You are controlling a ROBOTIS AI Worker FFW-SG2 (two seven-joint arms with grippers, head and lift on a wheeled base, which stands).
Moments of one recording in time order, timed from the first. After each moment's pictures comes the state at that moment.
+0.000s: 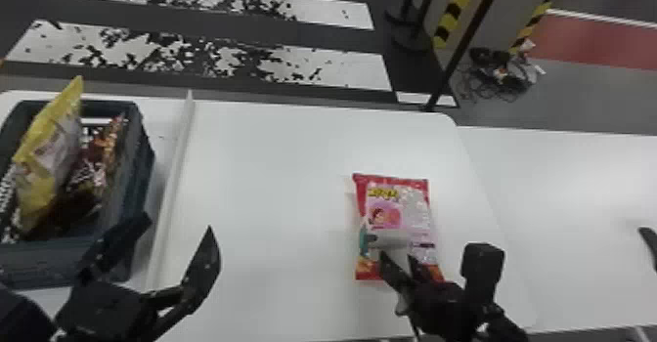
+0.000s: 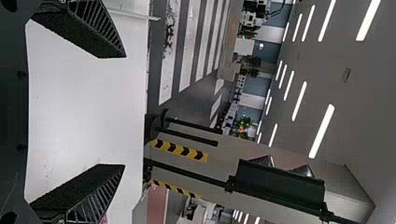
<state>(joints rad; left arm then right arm) 0.78 0.17 -0.13 -2.17 0.22 -0.04 -0.19 0.60 -0.07 -0.15 -2.00 -0.20 0.52 0.29</state>
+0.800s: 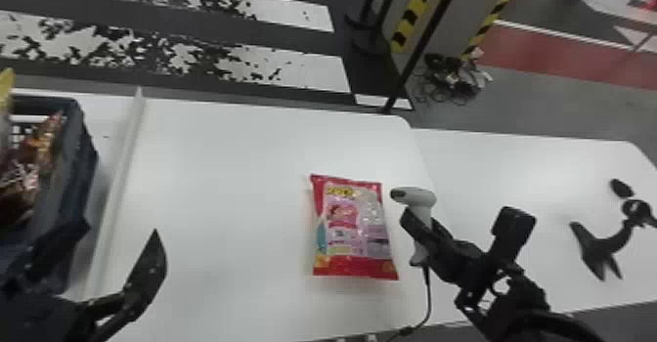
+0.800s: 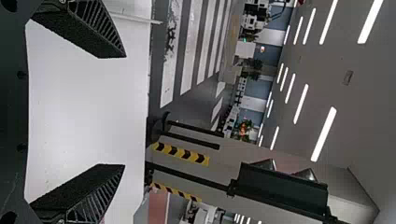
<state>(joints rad) 0.77 0.16 -0.12 -2.15 0.22 -0.04 -0.18 0.45 -0.09 -0.43 -1.96 -0.34 0.57 0.35</state>
